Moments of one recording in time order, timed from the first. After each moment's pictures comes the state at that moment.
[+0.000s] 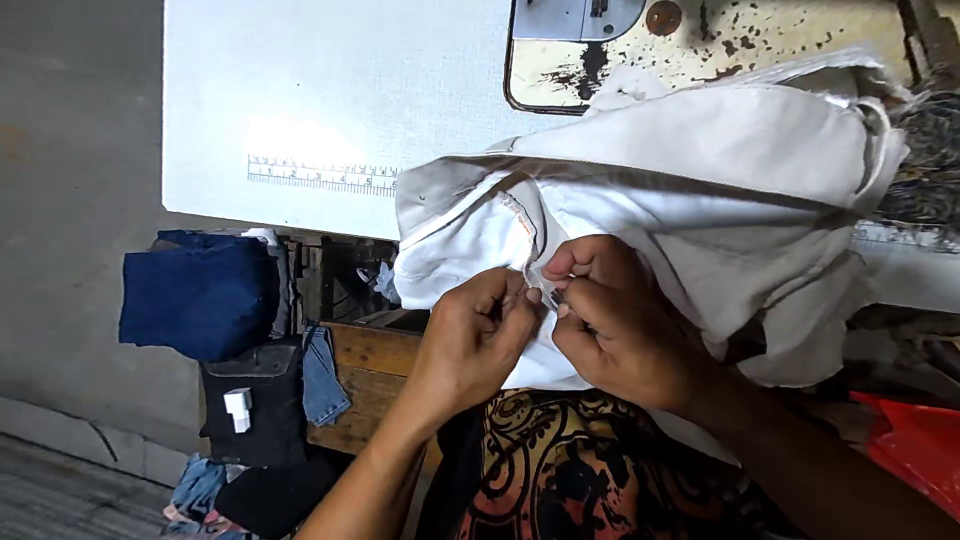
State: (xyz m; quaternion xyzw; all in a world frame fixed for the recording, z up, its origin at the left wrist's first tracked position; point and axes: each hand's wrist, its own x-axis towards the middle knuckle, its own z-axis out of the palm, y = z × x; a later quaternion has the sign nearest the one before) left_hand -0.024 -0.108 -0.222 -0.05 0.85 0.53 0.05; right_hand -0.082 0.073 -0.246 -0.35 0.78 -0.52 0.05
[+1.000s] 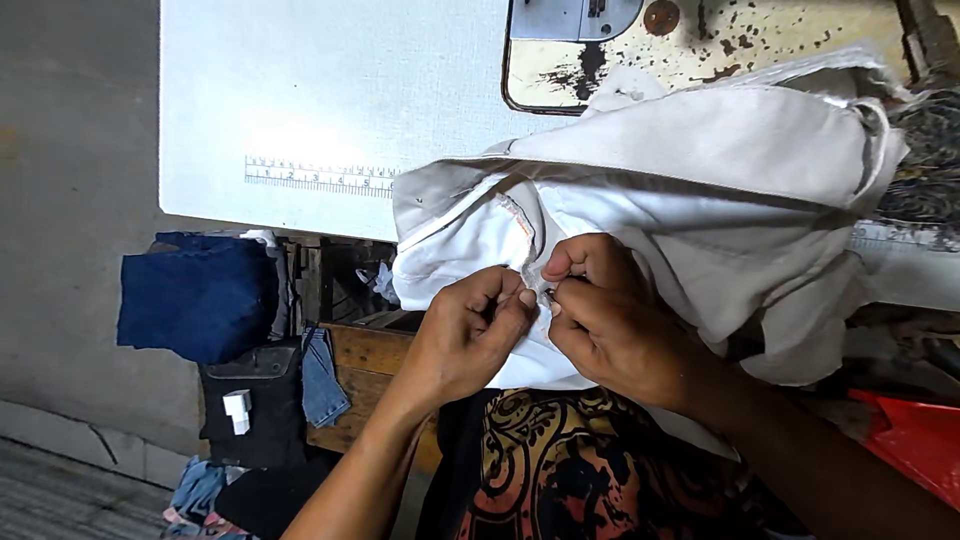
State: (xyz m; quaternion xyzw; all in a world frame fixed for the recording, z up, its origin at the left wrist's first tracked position) left_hand -0.027 -0.119 -0.227 -0.01 0.82 0.57 0.07; right_hand -0.085 0.074 -0.246 -0.36 0.79 -0.48 0.07
